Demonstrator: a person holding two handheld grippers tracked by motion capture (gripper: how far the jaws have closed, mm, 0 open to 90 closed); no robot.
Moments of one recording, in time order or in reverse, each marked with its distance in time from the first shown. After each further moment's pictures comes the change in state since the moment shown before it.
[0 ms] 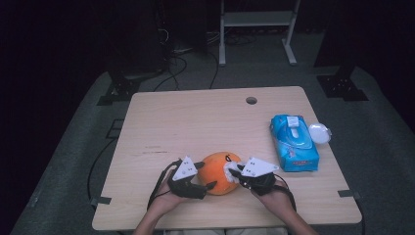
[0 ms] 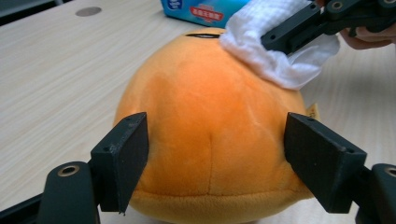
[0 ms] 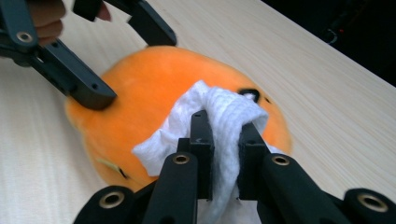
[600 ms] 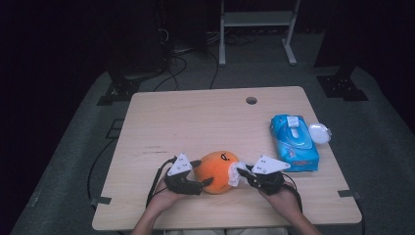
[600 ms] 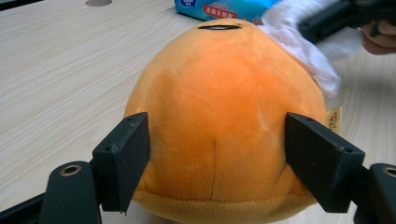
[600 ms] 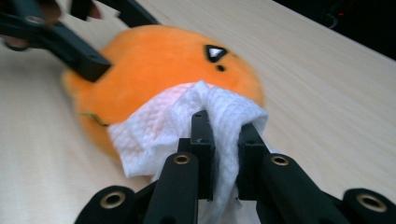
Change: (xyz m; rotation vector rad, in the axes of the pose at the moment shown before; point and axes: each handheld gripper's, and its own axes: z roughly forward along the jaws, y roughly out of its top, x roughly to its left) left arm 0.014 -0.009 0.000 -0.003 -0.011 -0.059; right arm -0.012 -0.017 -0.011 -0.007 0.024 0.094
